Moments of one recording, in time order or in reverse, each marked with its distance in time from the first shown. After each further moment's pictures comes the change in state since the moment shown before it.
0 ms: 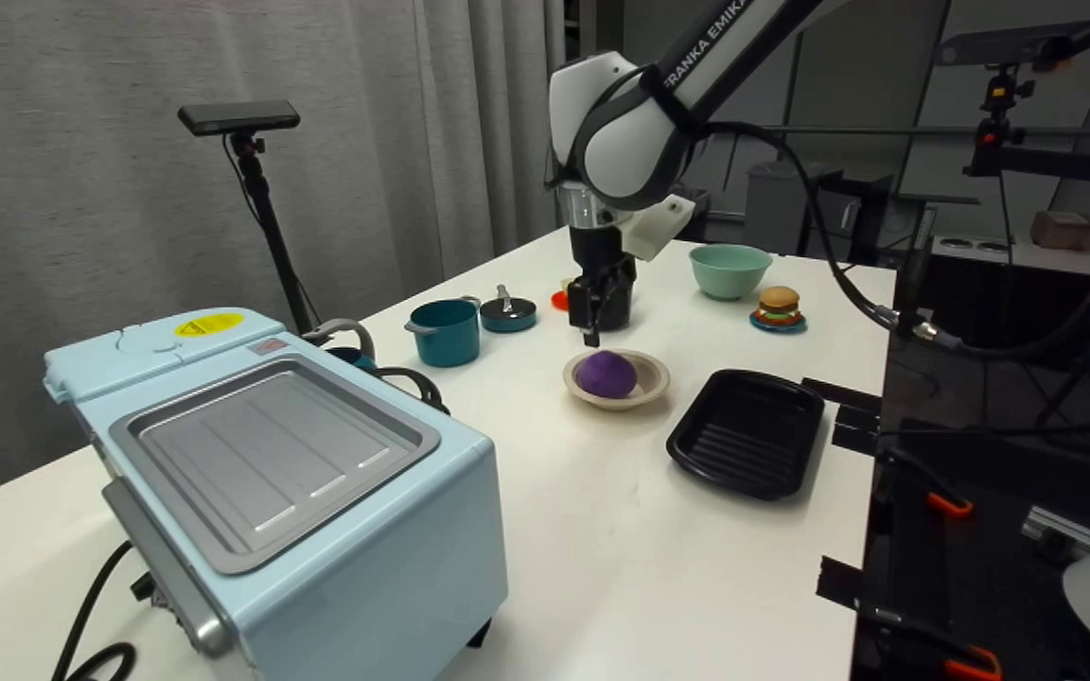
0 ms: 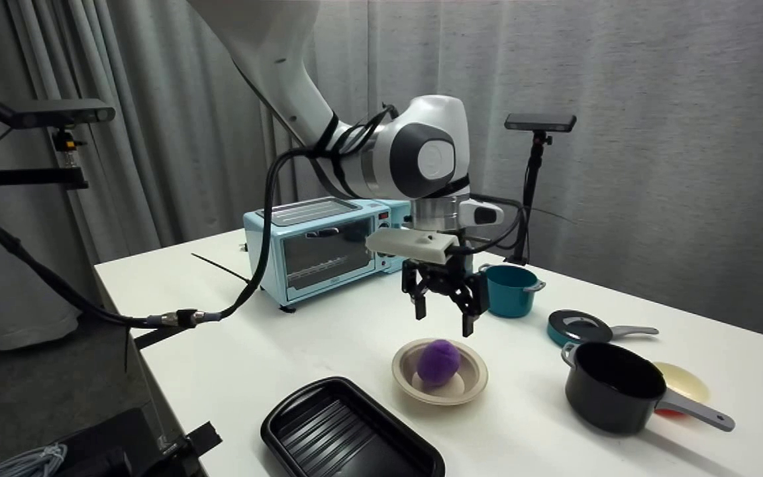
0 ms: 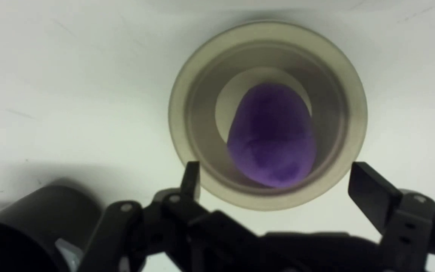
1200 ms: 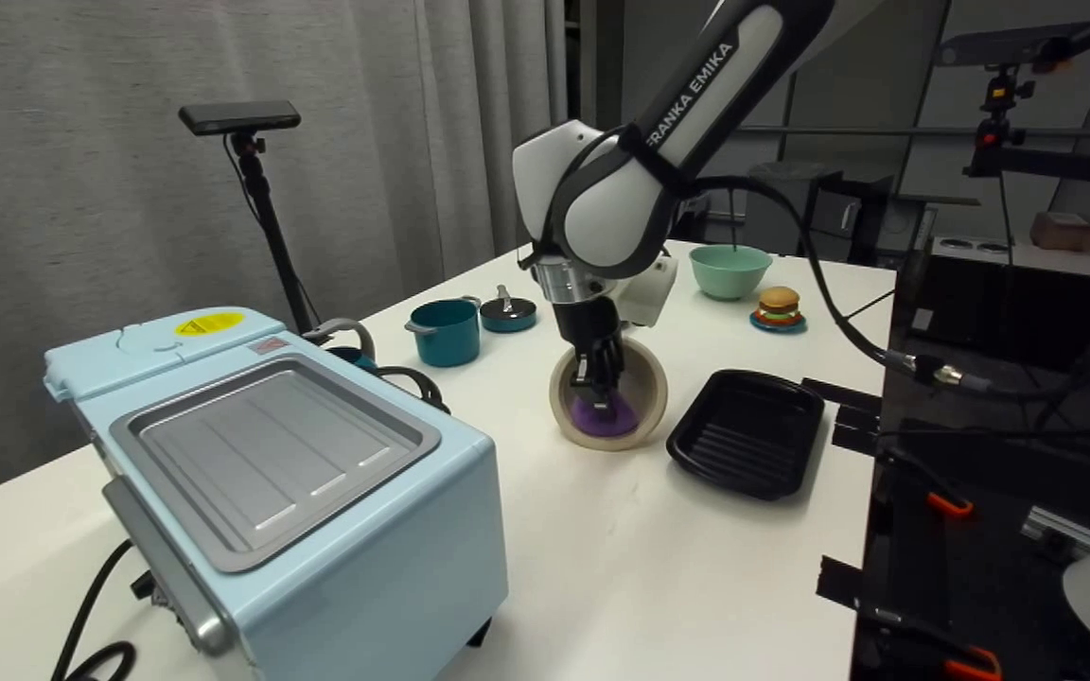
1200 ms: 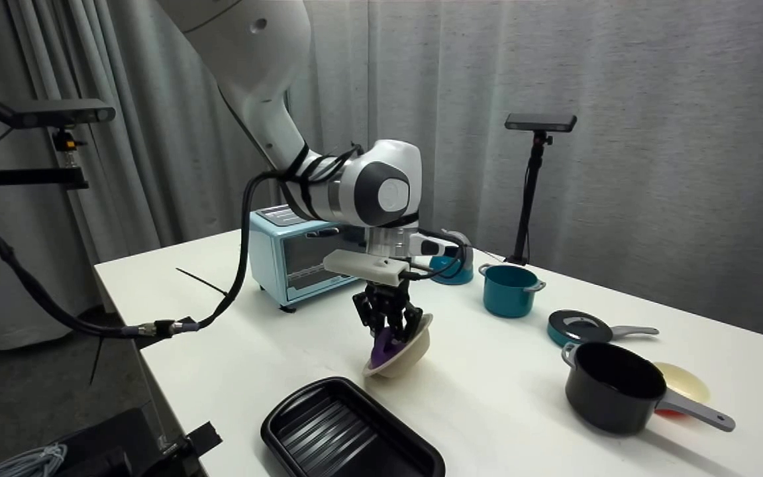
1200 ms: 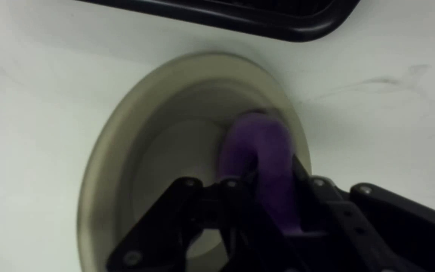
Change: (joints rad) arm 0.035 0.082 0.114 -0.034 0.025 -0.057 -0.059
